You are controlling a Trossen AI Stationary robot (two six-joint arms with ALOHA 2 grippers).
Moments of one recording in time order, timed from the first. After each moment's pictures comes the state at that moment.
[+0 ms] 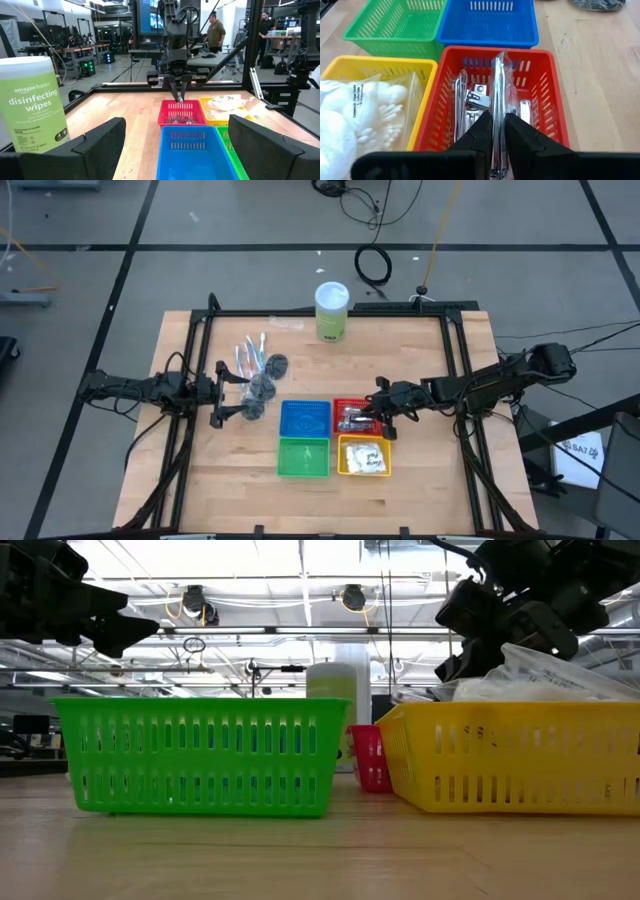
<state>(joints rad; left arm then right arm) -0.14 0.04 0.02 0.08 -0.14 0.05 0.09 1.29 0.48 0.20 0.00 0.06</state>
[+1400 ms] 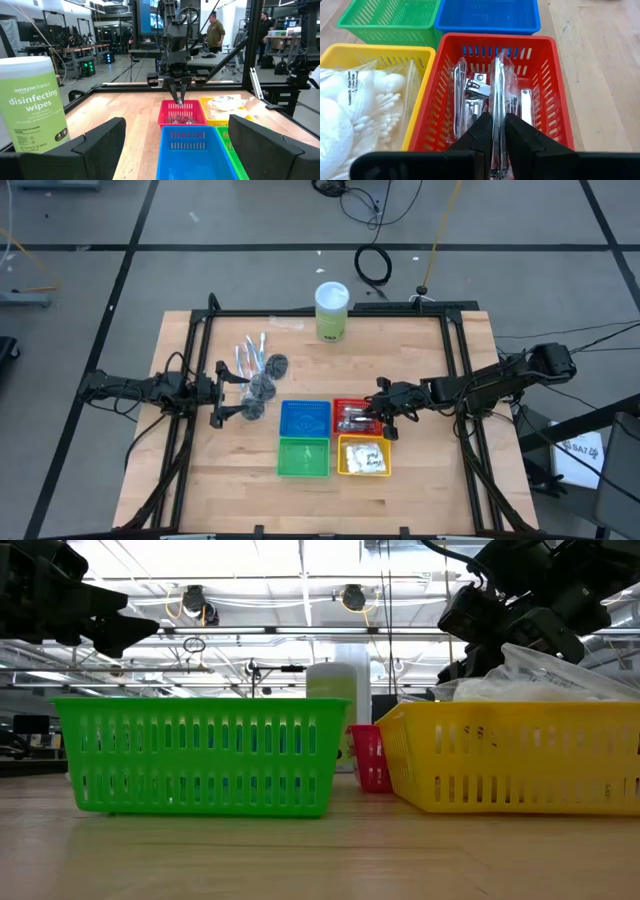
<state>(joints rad) -0.14 0.04 0.02 0.08 -0.14 0.05 0.09 1.29 0.48 0.16 0.00 0.07</state>
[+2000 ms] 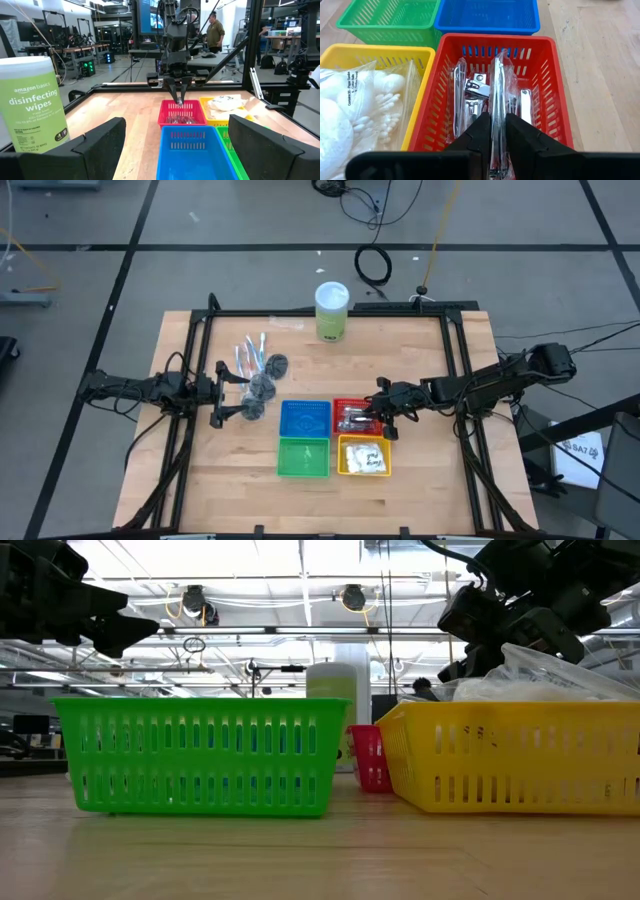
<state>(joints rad) -0.14 0.04 0.02 0.08 -0.14 0.05 0.09 1.29 0.48 0.16 0.00 0.07</state>
